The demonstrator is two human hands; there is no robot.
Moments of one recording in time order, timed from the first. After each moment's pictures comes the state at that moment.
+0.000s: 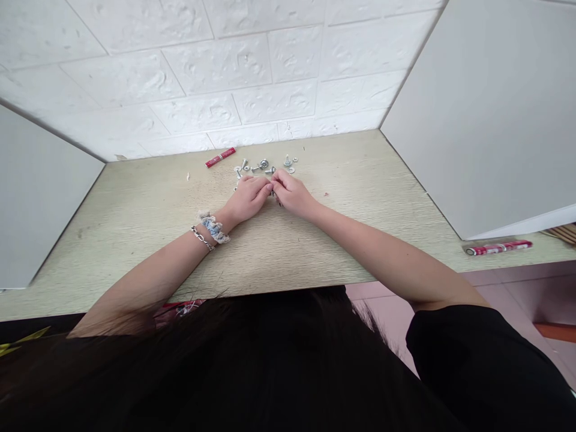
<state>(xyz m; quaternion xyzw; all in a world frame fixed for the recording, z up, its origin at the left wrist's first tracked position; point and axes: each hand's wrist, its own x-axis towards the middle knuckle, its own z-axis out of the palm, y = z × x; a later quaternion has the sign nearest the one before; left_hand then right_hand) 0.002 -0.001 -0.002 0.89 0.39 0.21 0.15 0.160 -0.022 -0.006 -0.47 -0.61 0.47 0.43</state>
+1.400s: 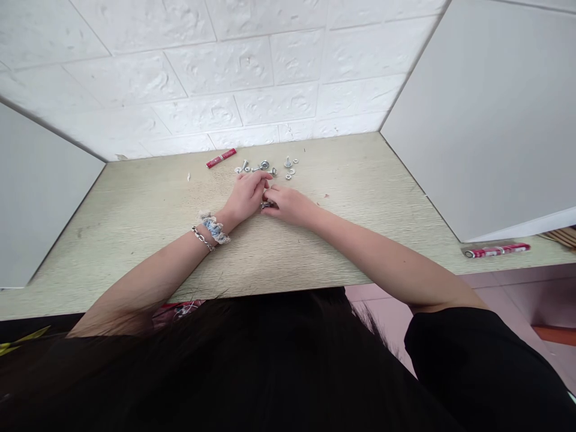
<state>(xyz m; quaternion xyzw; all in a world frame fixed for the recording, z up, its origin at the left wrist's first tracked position) 0.002 0.000 -0.001 0.84 0.44 0.27 0.16 0.164 -0.024 -0.009 -0.41 -0.85 0.23 0.24</state>
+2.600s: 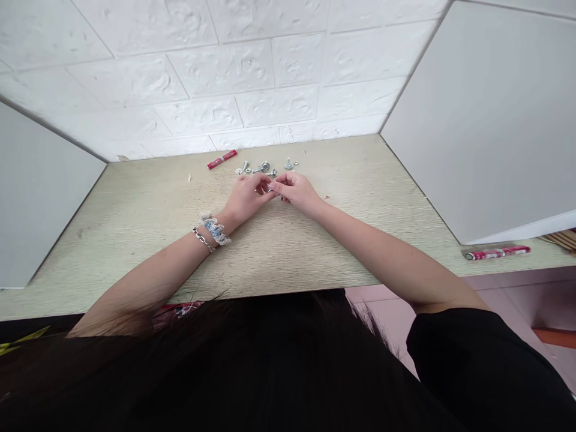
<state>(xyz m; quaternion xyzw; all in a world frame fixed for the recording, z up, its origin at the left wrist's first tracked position) 0.004 -0.001 -0.001 0.83 0.45 0.28 0.17 0.169 -0.014 -0.004 -0.46 -0.54 0.54 0.46</state>
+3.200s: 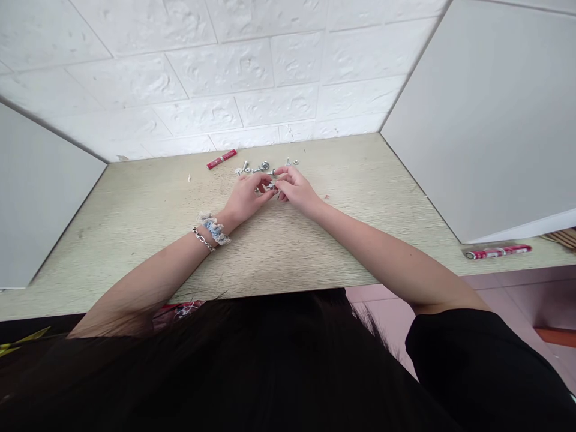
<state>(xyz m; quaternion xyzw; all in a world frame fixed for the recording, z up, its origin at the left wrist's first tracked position) 0.003 0.000 -0.003 0.84 0.44 0.27 0.16 0.164 -0.015 -0.001 -0.50 -0.52 0.53 0.46</state>
